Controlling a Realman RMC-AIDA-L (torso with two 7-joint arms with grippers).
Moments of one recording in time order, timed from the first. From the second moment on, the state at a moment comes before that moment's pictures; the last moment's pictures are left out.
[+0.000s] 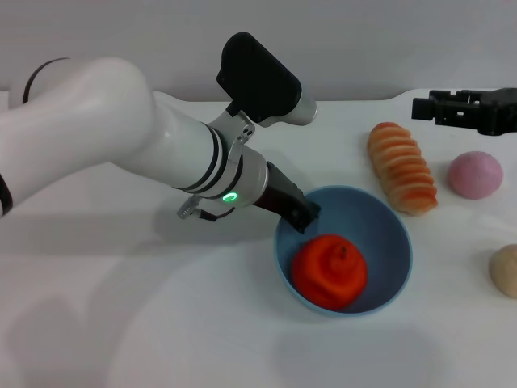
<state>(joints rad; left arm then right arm) -0.79 -2.07 1.89 0.92 2.19 0.82 -2.51 0.47 2.06 -0.73 -1.10 -1.94 -1.57 2.06</state>
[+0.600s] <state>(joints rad) -0.73 -2.06 1.88 1.07 2.21 0.80 -2.51 0.45 2.06 -0.71 -1.08 -1.94 -1.50 2.01</state>
